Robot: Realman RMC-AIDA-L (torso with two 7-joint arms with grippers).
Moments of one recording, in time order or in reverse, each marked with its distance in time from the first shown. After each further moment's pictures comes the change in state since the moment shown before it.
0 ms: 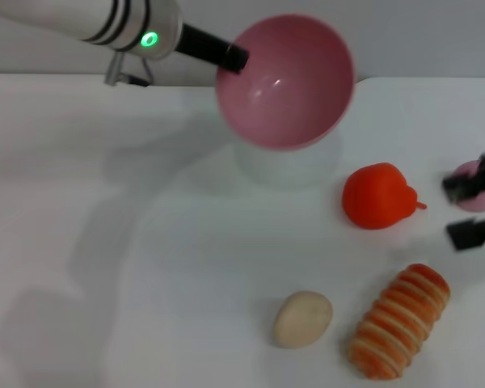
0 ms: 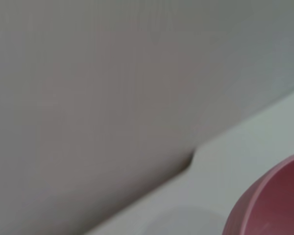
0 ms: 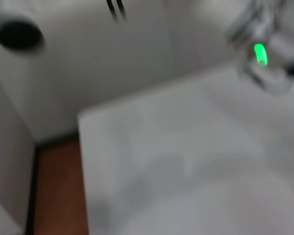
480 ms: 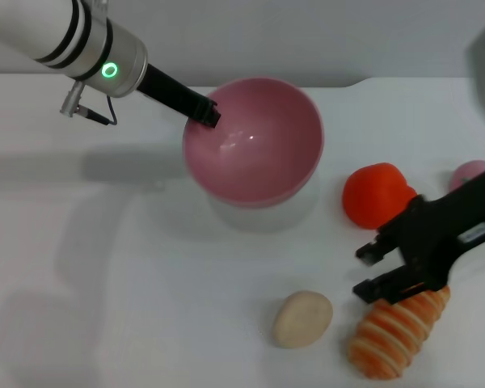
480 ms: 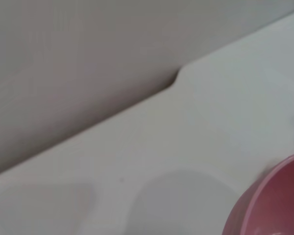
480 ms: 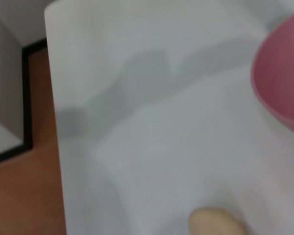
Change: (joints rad) left arm 0.018 0.030 -0.051 -0.001 0.021 0.212 -0.011; right arm 0.129 0.080 -0.353 0.297 -0.414 0.251 -0.100
